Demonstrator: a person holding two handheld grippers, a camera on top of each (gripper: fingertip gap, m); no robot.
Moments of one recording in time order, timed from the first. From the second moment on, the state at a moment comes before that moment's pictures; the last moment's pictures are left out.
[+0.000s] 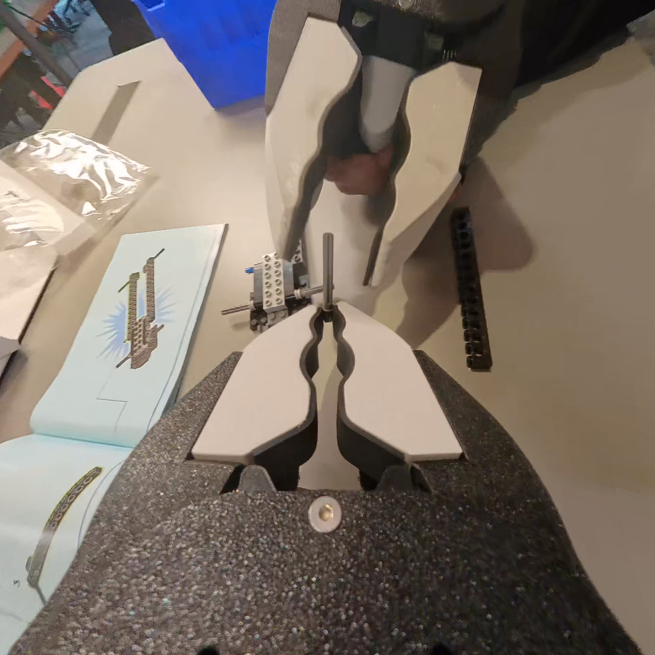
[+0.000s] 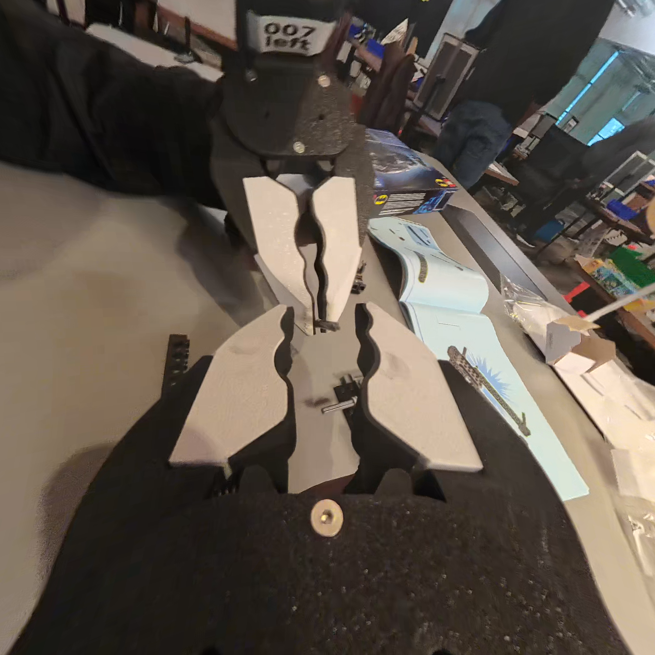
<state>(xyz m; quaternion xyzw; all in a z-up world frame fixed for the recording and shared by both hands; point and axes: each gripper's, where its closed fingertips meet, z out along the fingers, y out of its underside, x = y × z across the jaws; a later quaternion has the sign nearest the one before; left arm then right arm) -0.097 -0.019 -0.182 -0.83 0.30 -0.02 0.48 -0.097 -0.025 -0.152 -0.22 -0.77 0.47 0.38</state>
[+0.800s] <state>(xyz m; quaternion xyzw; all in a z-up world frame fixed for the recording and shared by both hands) -0.090 -0.025 -0.190 -0.82 0.34 0.03 0.45 -0.092 -0.030 -0.179 -0.16 -0.82 0.37 0.41</state>
